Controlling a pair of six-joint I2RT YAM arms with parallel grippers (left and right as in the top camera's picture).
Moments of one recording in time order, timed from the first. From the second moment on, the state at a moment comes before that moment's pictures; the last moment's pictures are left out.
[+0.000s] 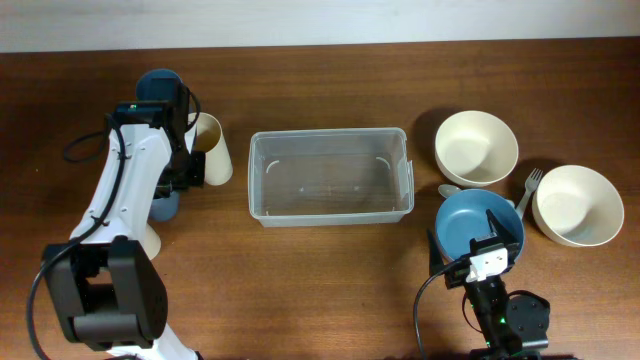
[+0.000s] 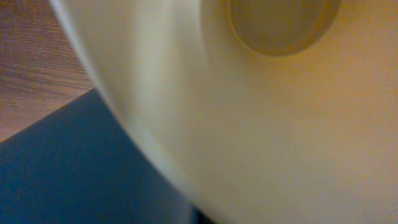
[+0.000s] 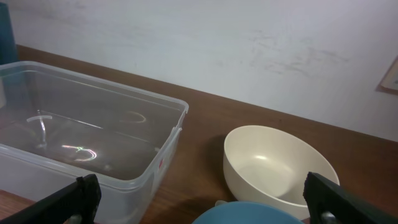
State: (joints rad) left arm 0.00 1.84 1.53 -1.20 -0.20 0.01; right arm 0.06 0.01 0.02 -0.07 -0.15 -0.18
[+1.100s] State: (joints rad) left arm 0.00 1.84 2.04 -1.68 -0.11 -0.04; right arm 0.06 0.01 0.02 -0.07 -0.15 -0.18
